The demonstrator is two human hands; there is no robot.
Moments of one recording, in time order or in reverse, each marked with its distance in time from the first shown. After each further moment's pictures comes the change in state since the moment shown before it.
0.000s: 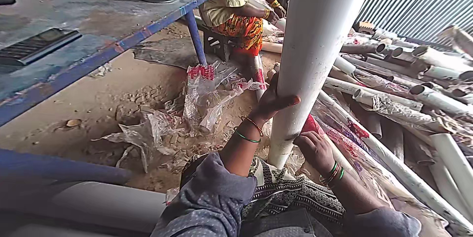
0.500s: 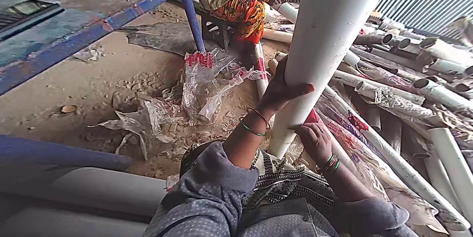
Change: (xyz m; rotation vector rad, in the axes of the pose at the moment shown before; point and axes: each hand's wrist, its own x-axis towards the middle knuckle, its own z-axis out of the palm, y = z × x) left_hand 0.005 -0.005 0.012 0.116 0.103 -0.012; right_hand -0.013 -0.002 0.012 -0.038 0.026 0.058
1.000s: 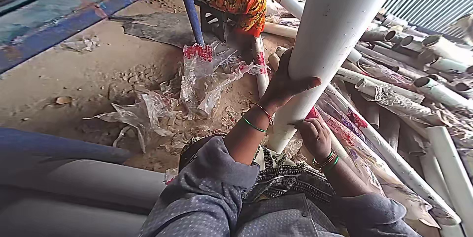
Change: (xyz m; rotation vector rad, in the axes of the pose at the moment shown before) left_hand 0.000 0.002 0.004 0.015 0.025 0.008; right_hand -0.004 0.003 0.006 0.036 0.011 0.014
